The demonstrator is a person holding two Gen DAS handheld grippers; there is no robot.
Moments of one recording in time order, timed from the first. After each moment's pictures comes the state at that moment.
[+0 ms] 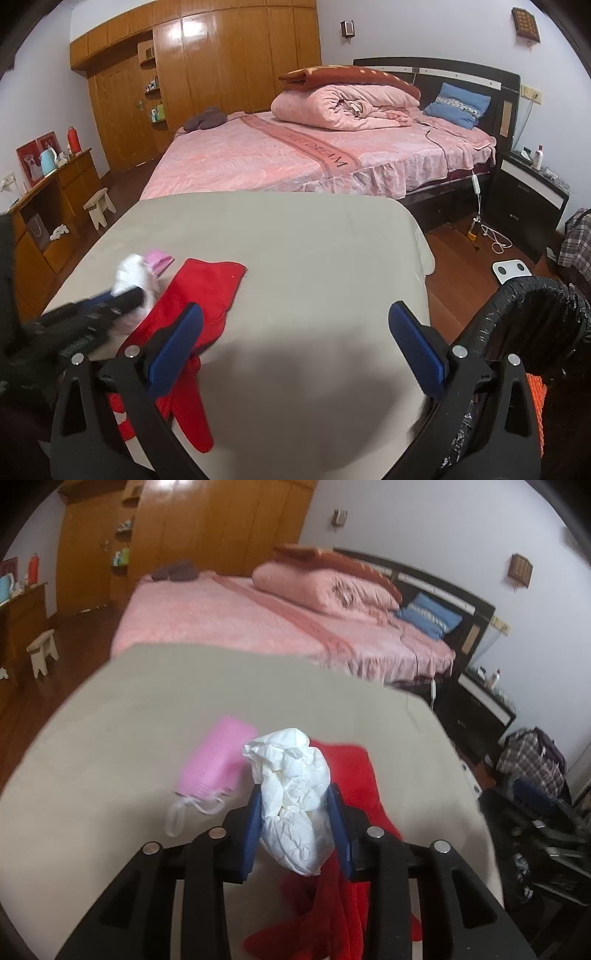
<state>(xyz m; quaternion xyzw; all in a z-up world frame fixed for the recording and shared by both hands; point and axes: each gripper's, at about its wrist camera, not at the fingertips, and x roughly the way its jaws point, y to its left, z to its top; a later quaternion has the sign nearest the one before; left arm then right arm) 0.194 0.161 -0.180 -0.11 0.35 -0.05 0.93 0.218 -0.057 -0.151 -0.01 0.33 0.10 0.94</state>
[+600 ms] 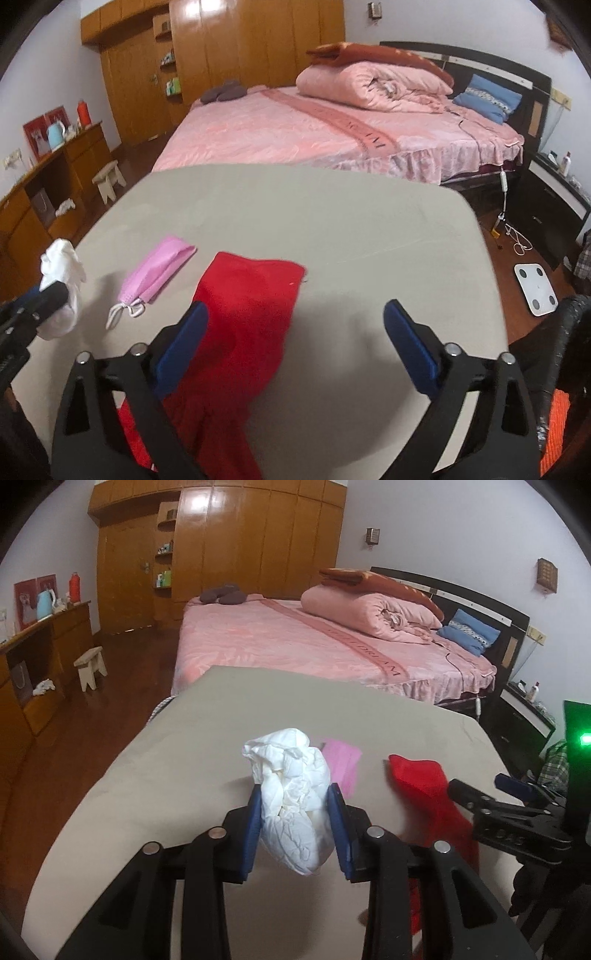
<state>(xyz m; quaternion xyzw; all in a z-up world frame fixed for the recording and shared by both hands) 0.167 0.218 -0.172 -0.08 0.33 0.05 0.94 0.267 0.015 -0.181 -0.03 0.38 0.13 0.92</state>
